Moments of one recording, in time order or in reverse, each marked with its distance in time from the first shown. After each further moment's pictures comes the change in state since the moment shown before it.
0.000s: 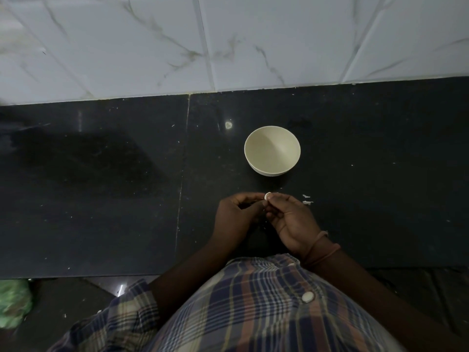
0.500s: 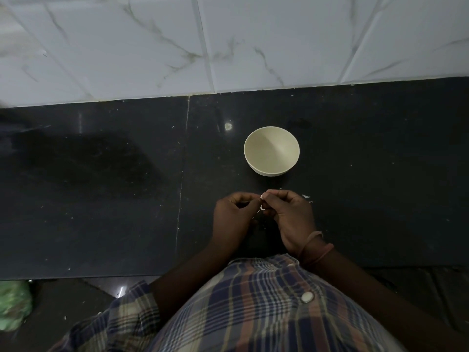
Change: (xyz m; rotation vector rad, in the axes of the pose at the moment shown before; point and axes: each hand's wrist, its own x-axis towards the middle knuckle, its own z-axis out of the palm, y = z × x) left_hand 0.001 -0.002 0.000 0.140 0.128 -0.036; right_hand -0.001 0.005 0.005 -0.230 0.121 -0.185
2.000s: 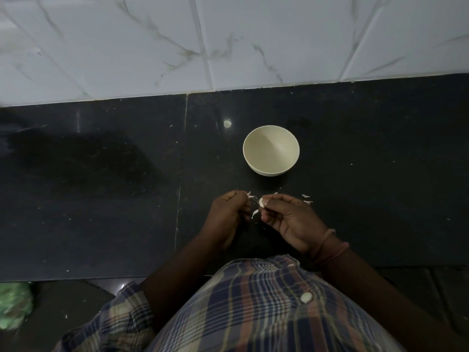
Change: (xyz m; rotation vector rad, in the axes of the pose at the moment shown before) left_hand 0.022 -0.005 -0.007 -0.361 -0.157 -0.215; right_hand -0.001 -0.016 -0.013 0.132 -0.245 0.249
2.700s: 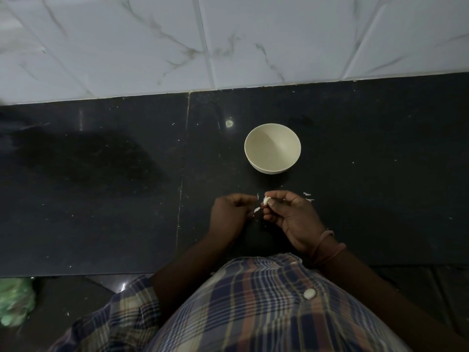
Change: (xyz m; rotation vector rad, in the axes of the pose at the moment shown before) left_hand 0.003 -0.014 -0.004 0.398 0.125 0.073; right_hand 0.005 0.012 -0.010 -0.162 -0.006 -0.154
